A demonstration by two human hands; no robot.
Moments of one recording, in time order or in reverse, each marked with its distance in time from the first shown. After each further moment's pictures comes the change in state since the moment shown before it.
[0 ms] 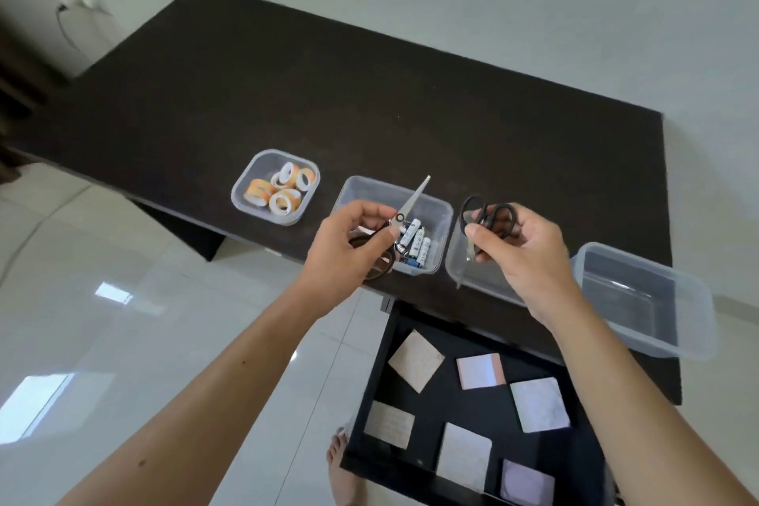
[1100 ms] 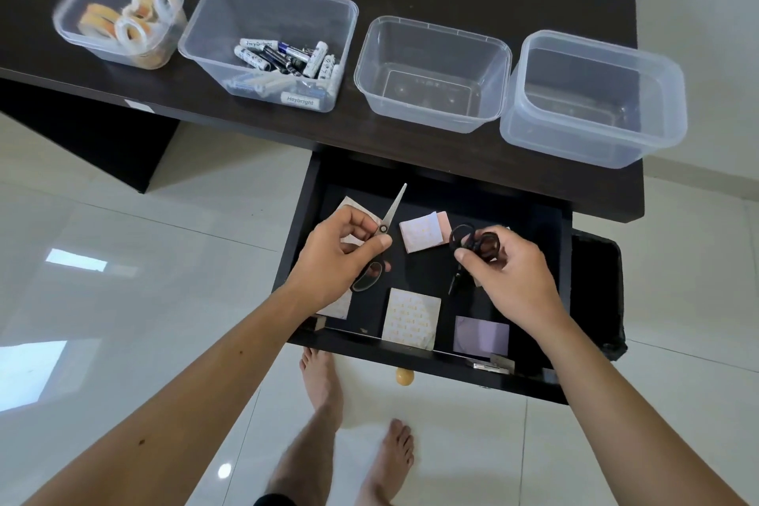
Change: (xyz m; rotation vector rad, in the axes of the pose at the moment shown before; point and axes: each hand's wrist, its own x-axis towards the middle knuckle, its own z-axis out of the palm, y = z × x) left_hand -0.107 -0.181 0.127 0.155 -0.182 -0.191; right_hand -0.150 0.238 -0.046 -0.261 0.043 0.197
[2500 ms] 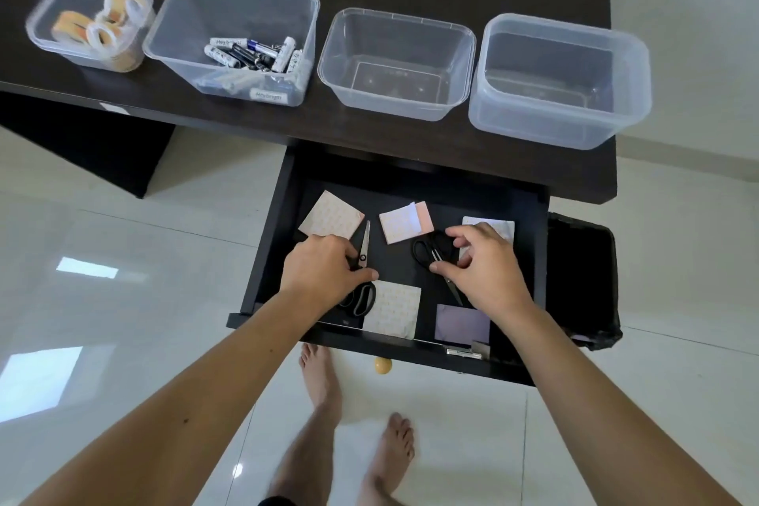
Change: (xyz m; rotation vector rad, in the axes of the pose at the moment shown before) left_hand 0.002 -0.015 0.031 0.893 0.073 -0.071; right_hand 0.016 0.043 0.011 -0.276 -0.010 -0.109
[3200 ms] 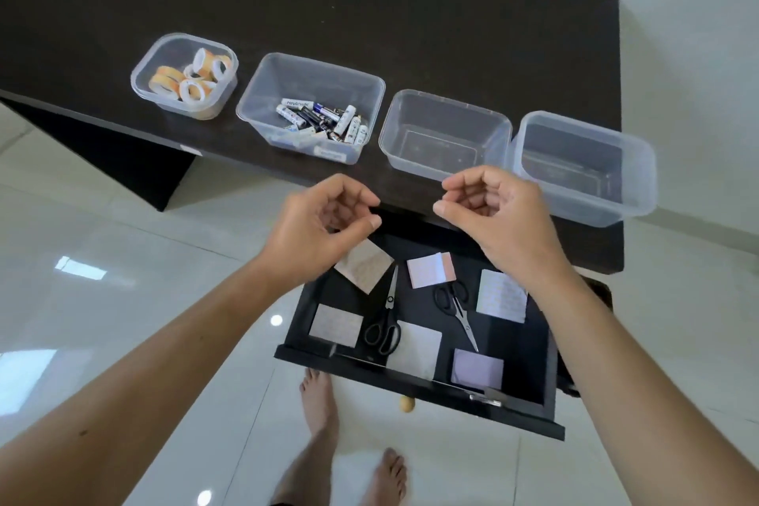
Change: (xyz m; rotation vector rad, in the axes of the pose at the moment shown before) left_hand -0.001 -0.017 -0.143 -0.851 0.174 0.434; right_hand 0.027 -0.172 -0.099 0.443 0.005 -0.206
